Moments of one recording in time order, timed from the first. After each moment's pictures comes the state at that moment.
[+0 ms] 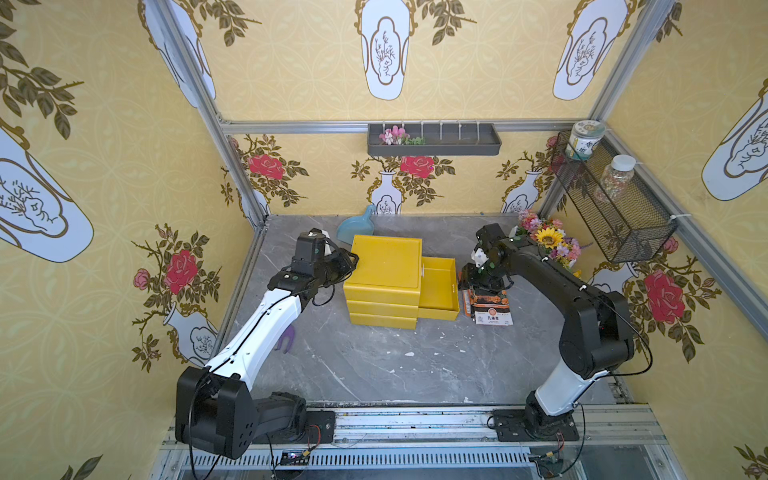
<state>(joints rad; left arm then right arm) -0.27 1.30 1.03 -0.41 0.25 -0.80 0.25 1.71 1.36 -0.99 -0.27 0.41</state>
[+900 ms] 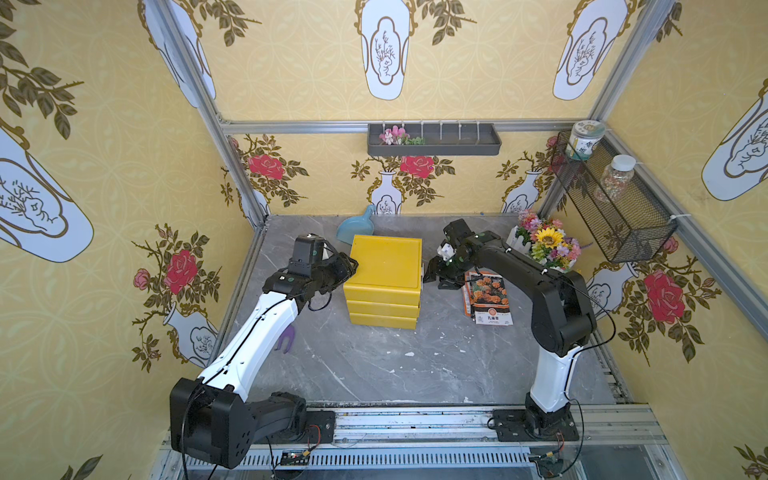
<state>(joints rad) -0.26 1.25 1.04 -0.54 0.24 -0.80 0.40 1.94 1.56 -0.86 -0.44 0.56</state>
